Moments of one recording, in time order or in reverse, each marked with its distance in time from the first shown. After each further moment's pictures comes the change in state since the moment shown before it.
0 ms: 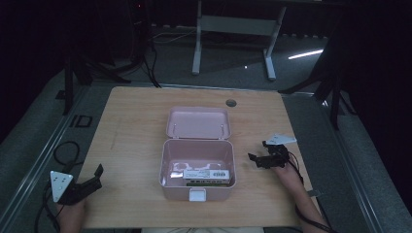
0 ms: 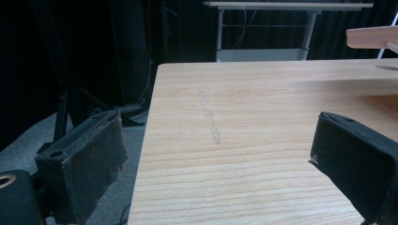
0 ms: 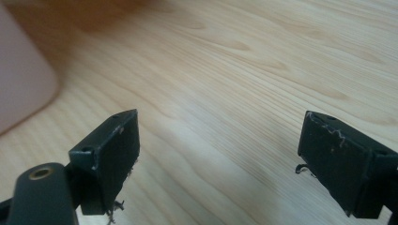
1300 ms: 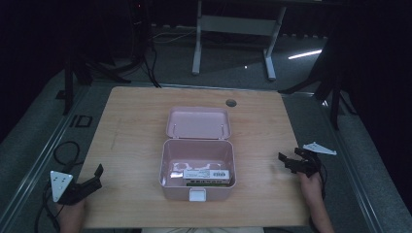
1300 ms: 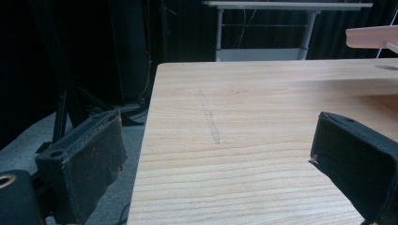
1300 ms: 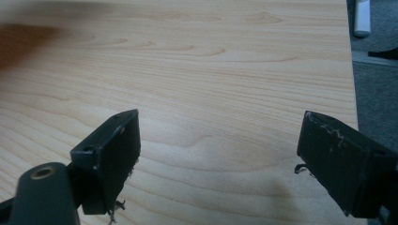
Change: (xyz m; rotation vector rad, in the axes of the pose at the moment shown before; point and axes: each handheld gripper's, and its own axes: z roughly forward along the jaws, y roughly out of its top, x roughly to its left) left arm 0.001 0.000 0.000 0.002 -0.002 -0.004; right arm -0.052 -0.056 -0.063 -0.107 -0.180 0.310
